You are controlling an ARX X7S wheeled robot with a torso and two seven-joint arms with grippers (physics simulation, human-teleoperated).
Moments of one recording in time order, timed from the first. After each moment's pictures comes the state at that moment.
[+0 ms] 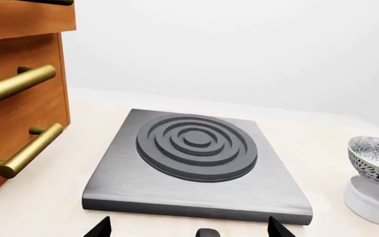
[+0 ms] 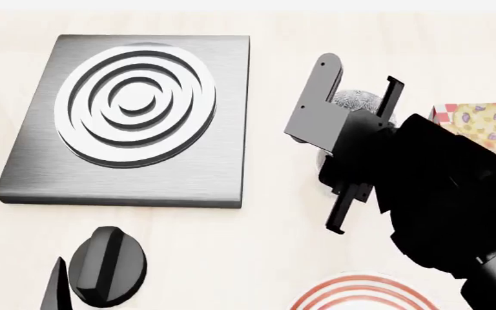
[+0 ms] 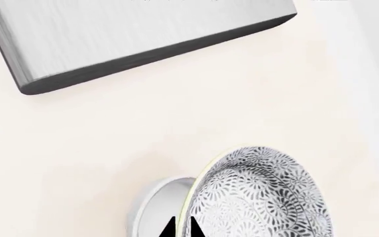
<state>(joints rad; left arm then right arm) 0.12 -0.33 0.18 0.63 -0.37 -0.22 -0.35 1.39 0.46 -1.22 0.63 0.22 0.50 -0.57</state>
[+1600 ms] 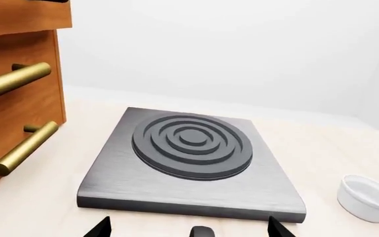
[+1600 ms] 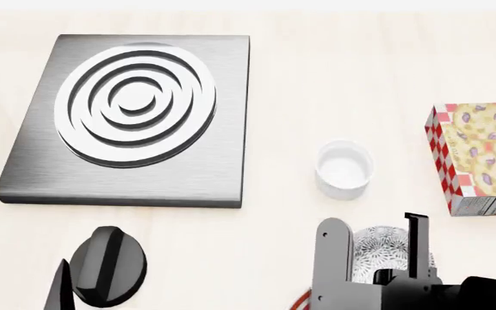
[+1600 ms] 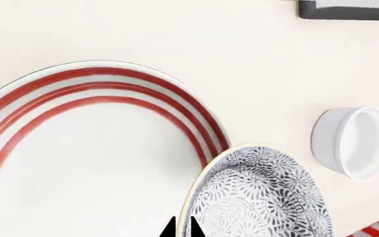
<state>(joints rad) 0.11 -0.35 0.21 0.64 -0.39 -0.21 -0.38 1.36 1.05 -1.39 -0.59 0.29 1.03 -0.67</state>
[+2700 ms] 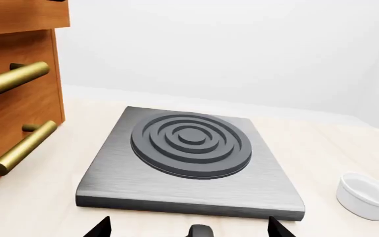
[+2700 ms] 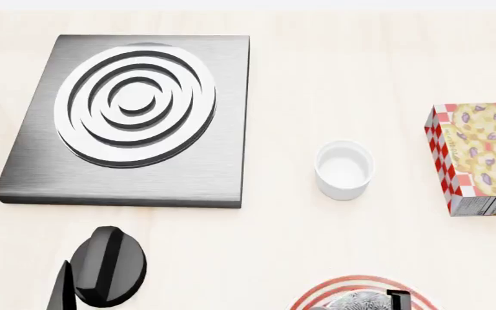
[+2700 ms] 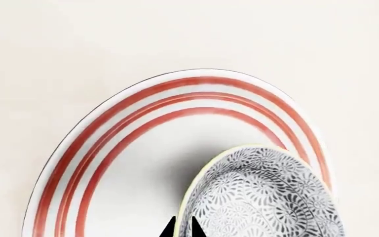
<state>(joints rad) 0.11 -0.36 0.23 0.63 -0.39 -0.21 -0.39 1.17 1.12 -1.44 -0.72 0.28 0.97 -0.52</state>
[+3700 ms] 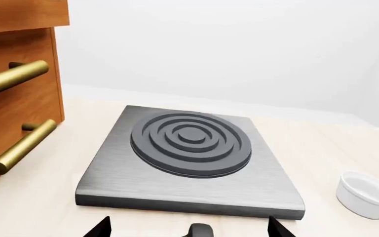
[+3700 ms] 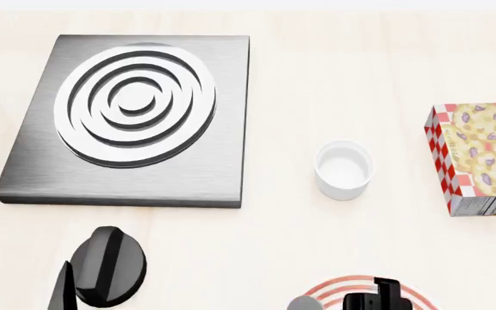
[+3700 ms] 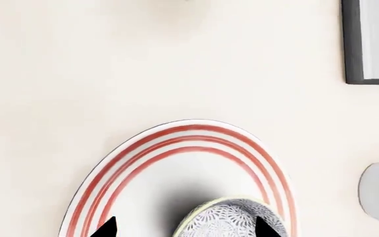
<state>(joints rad) 0.11 -0.37 0.24 0.63 -0.40 -0.20 -0.40 1.25 1.14 -1.30 -0.88 0.46 1.07 -0.53</state>
